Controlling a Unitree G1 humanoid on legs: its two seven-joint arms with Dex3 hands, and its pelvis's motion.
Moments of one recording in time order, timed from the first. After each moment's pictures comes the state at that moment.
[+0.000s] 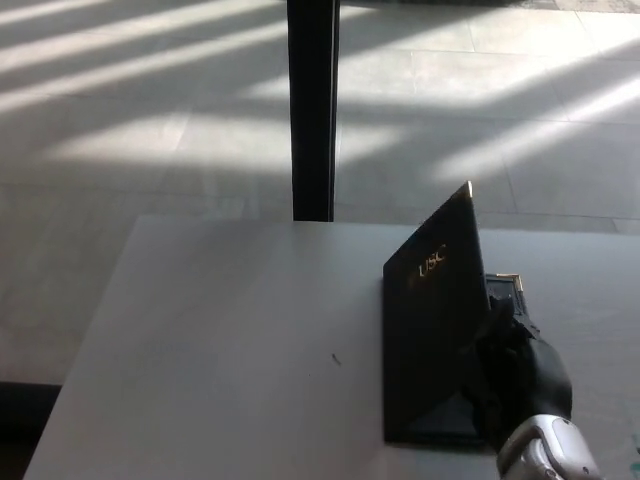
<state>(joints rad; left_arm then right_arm) -0.14 0.60 0.76 1.26 -0.45 -0.03 -0.06 -0.17 0.08 0.08 -0.14 0.44 0.44 -0.37</state>
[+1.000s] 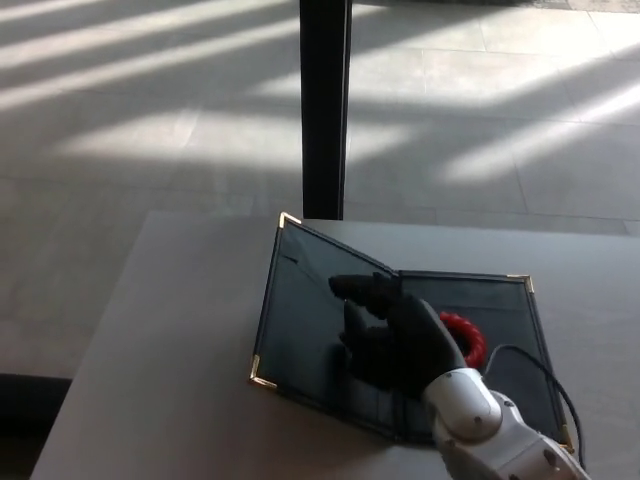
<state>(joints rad) -0.16 0.60 0.72 1.26 -0.45 -0.03 -0.05 -0.52 -0.16 0.43 0.21 0.08 0.45 -0.22</state>
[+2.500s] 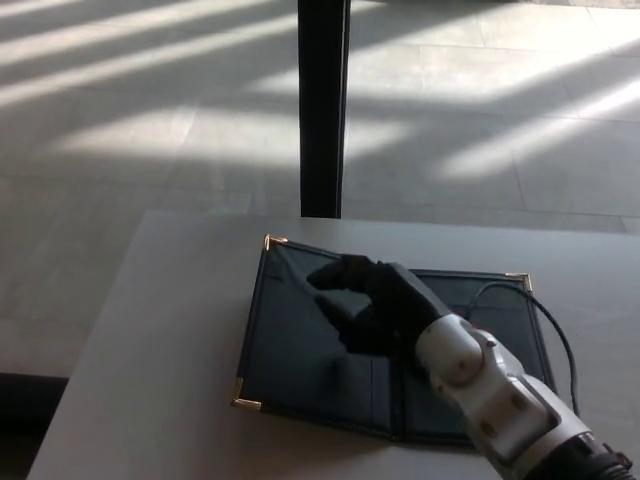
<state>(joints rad) -0.19 0.61 0.68 1.26 -0.45 -0.03 -0.03 -0.75 -0.14 0.38 0.49 -0.22 0.28 0.03</state>
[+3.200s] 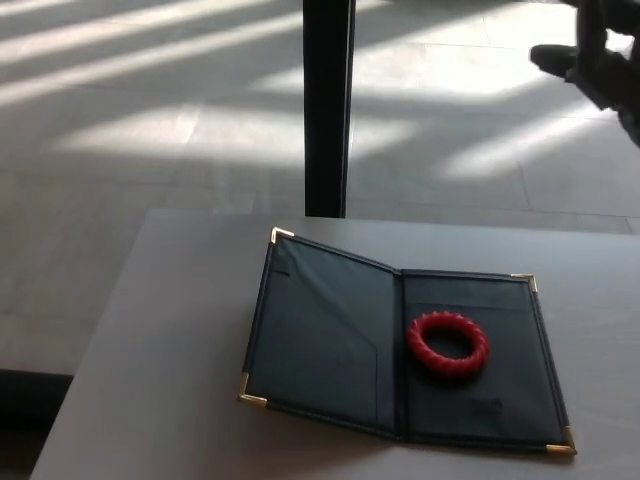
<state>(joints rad) -0.15 0.61 0.68 1.26 -0.45 -0.03 -0.03 -0.92 -0.36 -0.31 0.23 0.00 0.47 0.07</state>
